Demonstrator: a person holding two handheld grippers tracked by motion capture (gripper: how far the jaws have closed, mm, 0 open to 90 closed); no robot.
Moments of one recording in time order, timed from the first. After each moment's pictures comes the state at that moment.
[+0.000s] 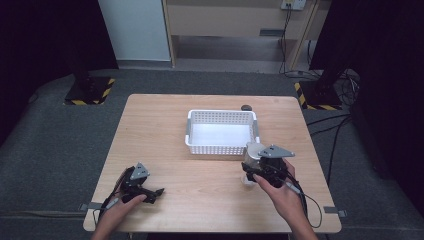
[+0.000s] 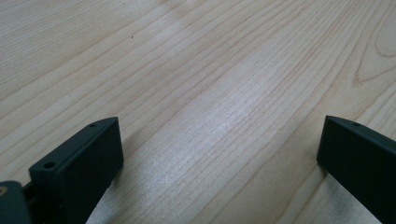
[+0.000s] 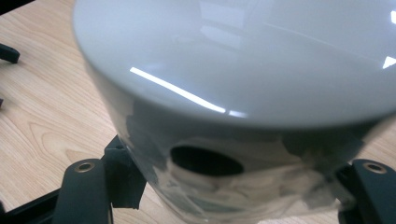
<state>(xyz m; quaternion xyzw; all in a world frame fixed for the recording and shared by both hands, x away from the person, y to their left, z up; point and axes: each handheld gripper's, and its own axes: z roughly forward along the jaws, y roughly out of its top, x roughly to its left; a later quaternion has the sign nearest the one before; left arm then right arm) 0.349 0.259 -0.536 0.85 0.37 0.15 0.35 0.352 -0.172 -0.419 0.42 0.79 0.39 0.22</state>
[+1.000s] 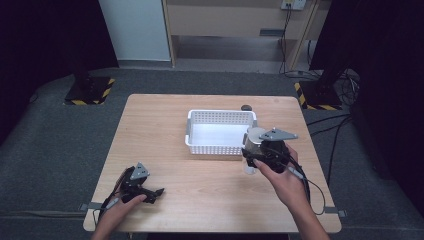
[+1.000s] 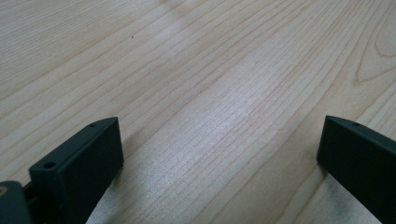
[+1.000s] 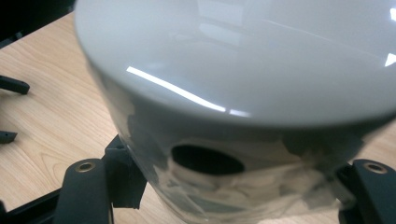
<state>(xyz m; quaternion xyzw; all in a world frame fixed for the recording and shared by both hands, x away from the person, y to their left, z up) 0.349 0.259 -0.536 0.85 0.37 0.15 0.35 0.369 -0.166 -0.368 0.43 0.79 0.39 0.22</state>
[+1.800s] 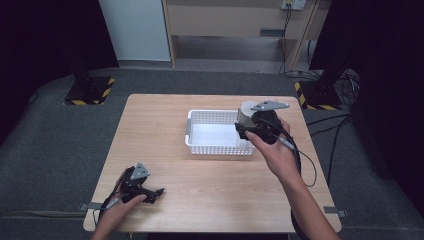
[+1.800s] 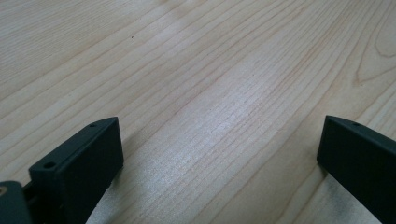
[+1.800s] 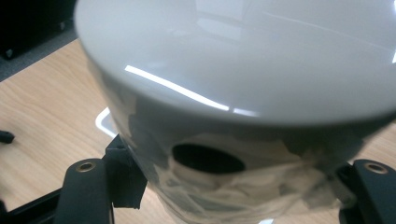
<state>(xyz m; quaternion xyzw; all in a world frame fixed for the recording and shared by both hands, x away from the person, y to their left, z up) 0.349 0.259 -0.536 0.85 0.37 0.15 0.35 0.423 -0.141 -0.327 0.43 0.78 0.40 0.24</state>
